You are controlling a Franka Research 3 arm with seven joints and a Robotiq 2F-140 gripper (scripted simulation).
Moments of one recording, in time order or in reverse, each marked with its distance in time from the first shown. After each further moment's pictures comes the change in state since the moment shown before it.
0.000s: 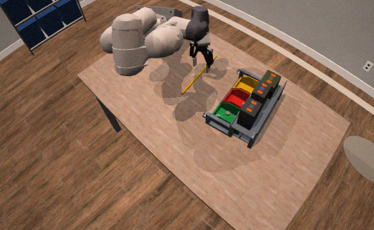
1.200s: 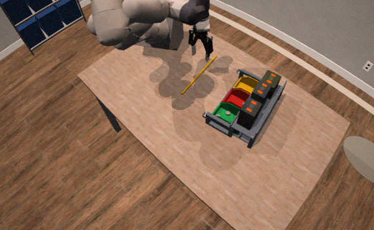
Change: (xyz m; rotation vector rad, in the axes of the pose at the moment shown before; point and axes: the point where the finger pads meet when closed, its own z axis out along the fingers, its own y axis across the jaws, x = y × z) arm 0.001 0.003 -0.087 -0.012 0.010 0.031
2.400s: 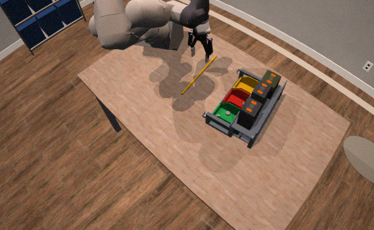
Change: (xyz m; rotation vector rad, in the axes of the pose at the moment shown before) arm -0.003 0.005 0.013 -0.019 -0.019 -0.053
